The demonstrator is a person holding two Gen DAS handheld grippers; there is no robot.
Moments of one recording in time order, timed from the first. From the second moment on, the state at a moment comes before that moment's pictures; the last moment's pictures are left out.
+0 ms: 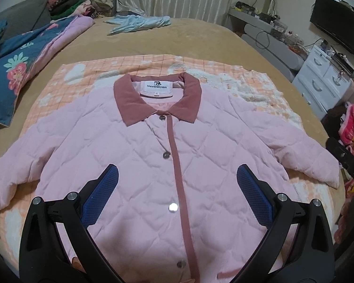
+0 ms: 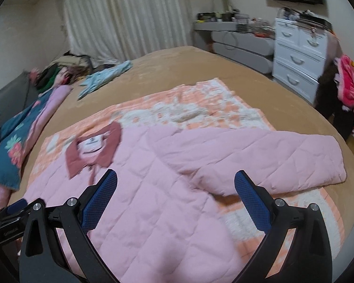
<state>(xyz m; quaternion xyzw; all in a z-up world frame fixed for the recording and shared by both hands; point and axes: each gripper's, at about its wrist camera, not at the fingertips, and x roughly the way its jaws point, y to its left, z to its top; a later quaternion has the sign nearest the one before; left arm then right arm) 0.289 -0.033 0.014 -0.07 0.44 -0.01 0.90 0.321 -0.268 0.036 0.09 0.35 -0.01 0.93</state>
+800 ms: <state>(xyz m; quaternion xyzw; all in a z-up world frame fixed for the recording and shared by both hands) 0.368 -0.096 -0.053 -0.05 0.48 -0.02 0.88 0.347 -0.452 -0.056 0.24 0.37 -0.21 0.87</state>
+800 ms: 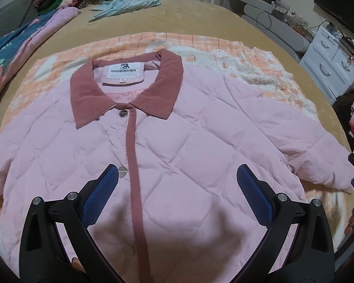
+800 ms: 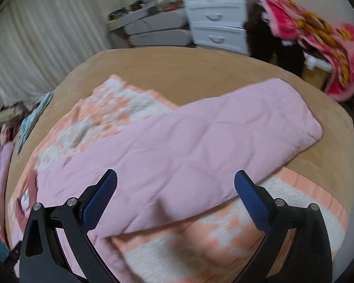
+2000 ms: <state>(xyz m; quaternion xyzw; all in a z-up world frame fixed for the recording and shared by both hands) 0.381 -0.046 -0.032 -0.06 0.45 0.01 0.89 0.334 -0.565 -0.077 0.33 0.25 -0.24 0.88</state>
